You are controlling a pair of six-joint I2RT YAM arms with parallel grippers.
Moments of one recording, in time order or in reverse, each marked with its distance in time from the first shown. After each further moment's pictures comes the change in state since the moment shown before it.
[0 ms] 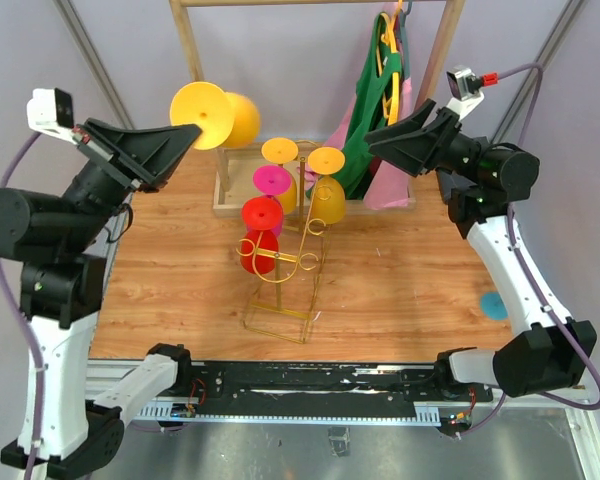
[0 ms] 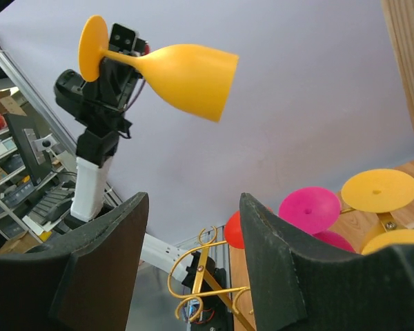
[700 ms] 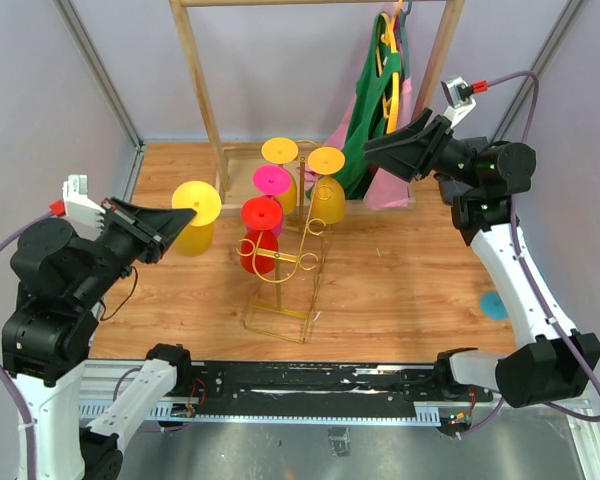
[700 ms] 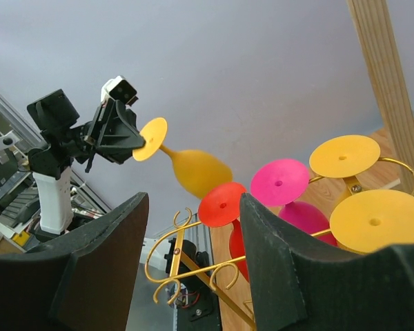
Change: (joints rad) left arm 0.000 -0.196 -0.031 -0.880 -0.357 0.280; right arm -0.003 -0.047 -0.039 -0.262 -0.006 -0.214
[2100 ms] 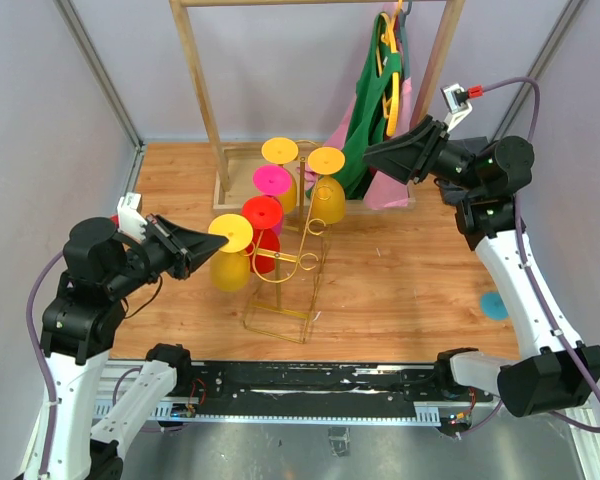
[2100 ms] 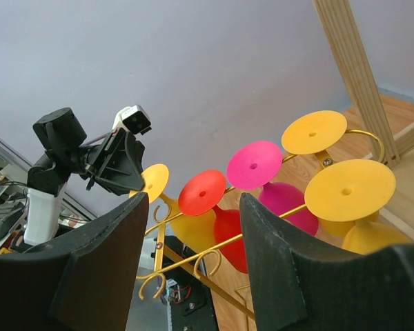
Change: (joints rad) left arm 0.000 -0.066 -0.302 0.049 0.259 -0.146; right arm -0.001 -0.052 0.001 -0.262 0.048 -0.168
